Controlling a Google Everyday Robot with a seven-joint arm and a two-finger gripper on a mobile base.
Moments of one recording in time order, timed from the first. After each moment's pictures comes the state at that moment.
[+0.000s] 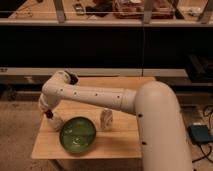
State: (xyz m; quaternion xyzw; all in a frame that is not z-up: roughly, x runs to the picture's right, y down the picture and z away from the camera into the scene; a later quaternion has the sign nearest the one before) arm -0.325 0.098 0.775 0.10 -0.37 -0.79 0.48
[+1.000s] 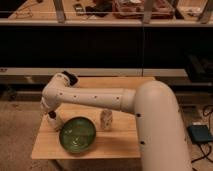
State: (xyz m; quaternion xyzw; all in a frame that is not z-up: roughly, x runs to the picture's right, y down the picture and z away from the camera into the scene) arm -0.316 0.108 0.792 0.09 -0.33 -0.82 0.46
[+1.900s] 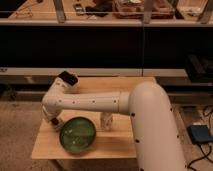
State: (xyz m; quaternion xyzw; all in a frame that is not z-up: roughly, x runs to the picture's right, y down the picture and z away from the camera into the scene) arm -0.313 0.152 0.816 0.07 -0.34 -0.83 0.43
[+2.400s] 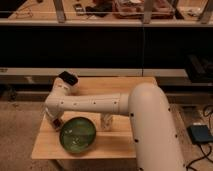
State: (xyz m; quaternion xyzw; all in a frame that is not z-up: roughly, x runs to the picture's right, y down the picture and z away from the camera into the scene) arm -0.304 0.161 0.832 0.05 -0.34 -0.83 0.44
